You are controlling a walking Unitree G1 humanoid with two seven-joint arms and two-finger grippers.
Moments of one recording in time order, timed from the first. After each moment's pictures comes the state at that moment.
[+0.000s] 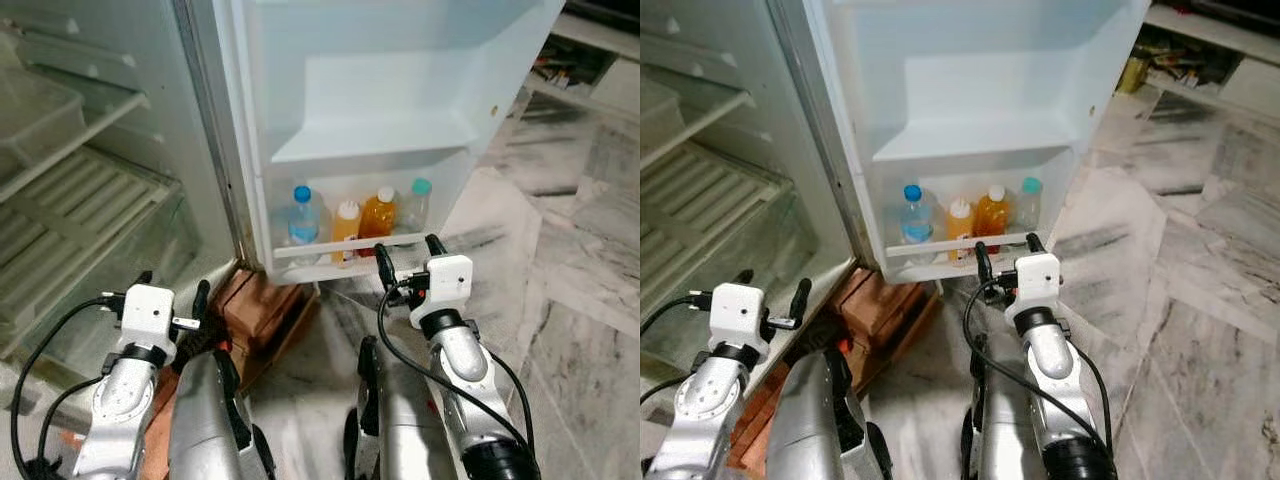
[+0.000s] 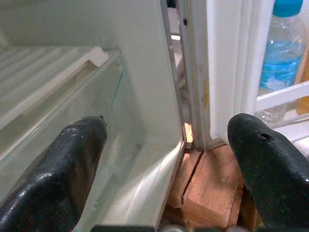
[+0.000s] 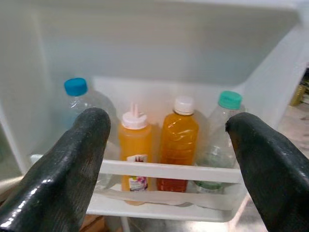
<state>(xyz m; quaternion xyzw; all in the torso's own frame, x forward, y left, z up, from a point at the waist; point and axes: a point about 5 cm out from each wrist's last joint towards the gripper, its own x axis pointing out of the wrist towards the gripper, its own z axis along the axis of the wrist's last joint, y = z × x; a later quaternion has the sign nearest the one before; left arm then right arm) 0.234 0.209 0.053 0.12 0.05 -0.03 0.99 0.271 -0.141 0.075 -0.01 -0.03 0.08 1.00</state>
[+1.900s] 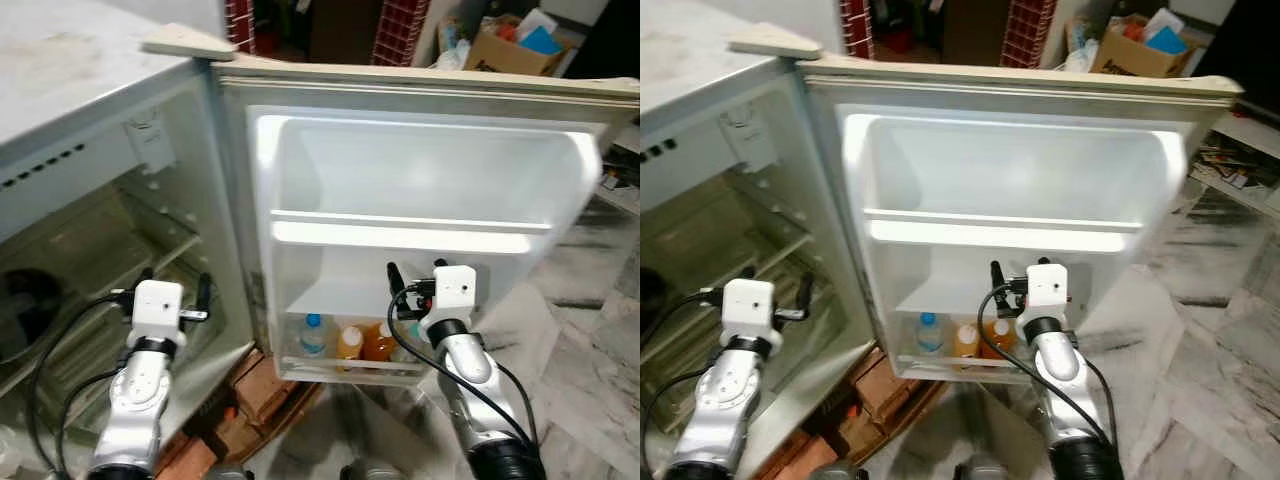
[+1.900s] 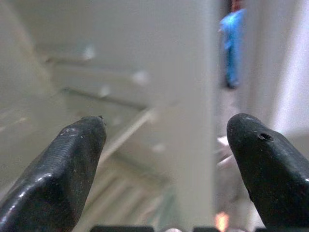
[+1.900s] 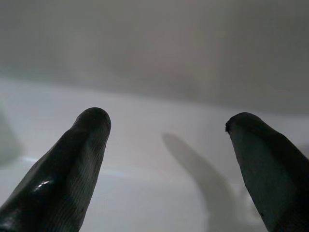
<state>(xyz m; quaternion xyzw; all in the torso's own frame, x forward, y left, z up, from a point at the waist) 0.253 0.193 0.049 0.11 0.03 0.00 0.99 0.269 -0.163 0.043 -0.01 0.07 0.04 1.00</state>
